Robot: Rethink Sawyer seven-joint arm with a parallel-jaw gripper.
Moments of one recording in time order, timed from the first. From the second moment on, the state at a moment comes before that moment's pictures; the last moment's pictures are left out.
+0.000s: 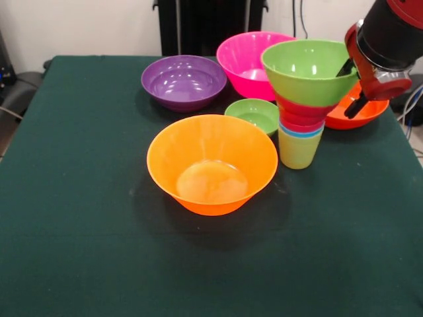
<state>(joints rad) 0.35 -0.09 -0.78 1.01 0.70 1.27 2.81</state>
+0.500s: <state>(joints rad) 0.33 -0.13 -0.78 1.08 0.70 1.23 2.81</state>
